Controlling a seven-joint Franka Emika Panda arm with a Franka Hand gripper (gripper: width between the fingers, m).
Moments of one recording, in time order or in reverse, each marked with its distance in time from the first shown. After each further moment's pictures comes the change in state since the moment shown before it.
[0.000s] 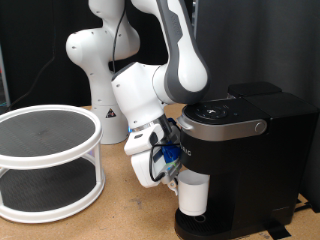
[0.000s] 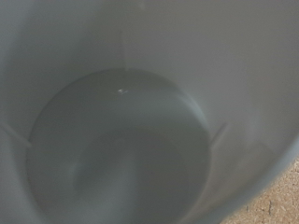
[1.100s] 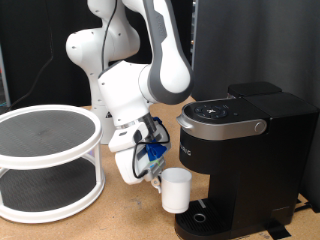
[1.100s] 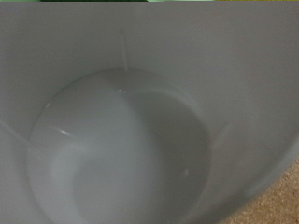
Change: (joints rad) arm -0.001 -0.040 -0.058 -0.072 -0.008 -0.006 -0.070
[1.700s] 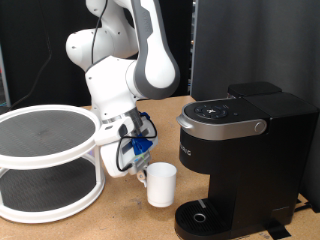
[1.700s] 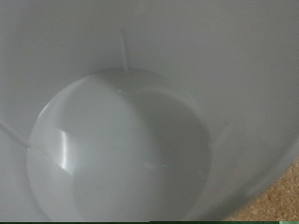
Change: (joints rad) arm -0.004 -0.074 -0.058 -0.084 -0.056 0.000 -0.004
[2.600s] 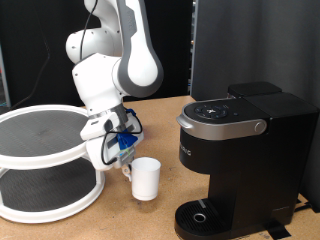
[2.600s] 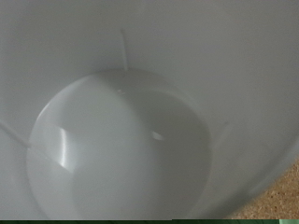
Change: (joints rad) arm -0.001 -0.078 -0.077 -0.101 -0.051 -0.001 -0.063
